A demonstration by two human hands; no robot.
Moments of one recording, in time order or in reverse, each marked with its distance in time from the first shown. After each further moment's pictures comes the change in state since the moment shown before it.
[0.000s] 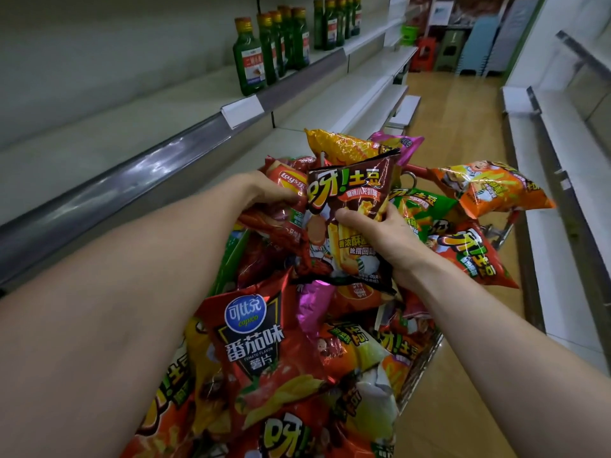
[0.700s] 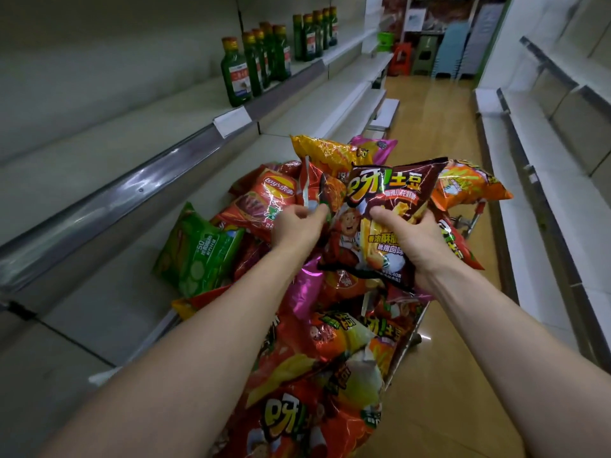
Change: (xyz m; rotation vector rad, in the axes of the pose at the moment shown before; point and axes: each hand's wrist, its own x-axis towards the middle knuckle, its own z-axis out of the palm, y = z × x) left_hand -0.058 -0.010 0.092 -0.569 0.162 0.246; right_hand -0.047 -0.008 -0.035 0.040 0.301 0.005
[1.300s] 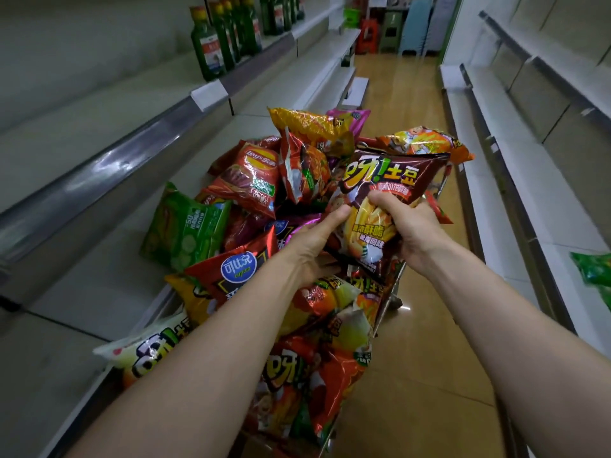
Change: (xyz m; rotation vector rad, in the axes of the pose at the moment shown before) left_hand -0.073 -0.028 0.006 -0.400 -0.540 -0.343; right_hand -0.042 0.022 -0.014 0.089 0.151 0.086
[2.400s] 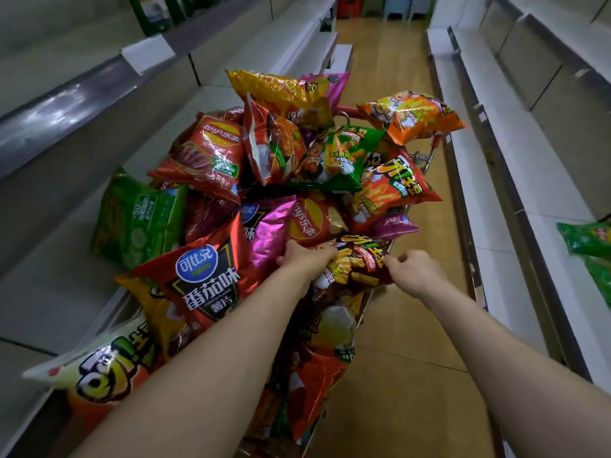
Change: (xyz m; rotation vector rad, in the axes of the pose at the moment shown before) left_hand 0.069 -0.068 0.011 0.442 0.310 -0.148; right_hand 0.025 0.090 -0.065 -0.990 0.091 0.251
